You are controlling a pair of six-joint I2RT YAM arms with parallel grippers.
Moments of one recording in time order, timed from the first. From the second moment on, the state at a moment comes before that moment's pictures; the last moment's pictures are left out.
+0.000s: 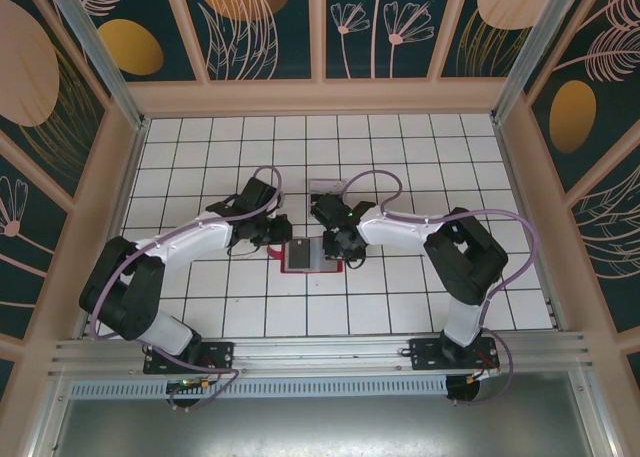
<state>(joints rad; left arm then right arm) -0.56 1.53 0.89 -0.39 0.24 -0.59 0.86 1.80 1.12 -0.64 0.03 0.82</state>
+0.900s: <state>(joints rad) -0.59 1.61 0.81 -0.34 0.20 -0.65 0.86 1.80 1.23 -0.56 -0.13 0.82</state>
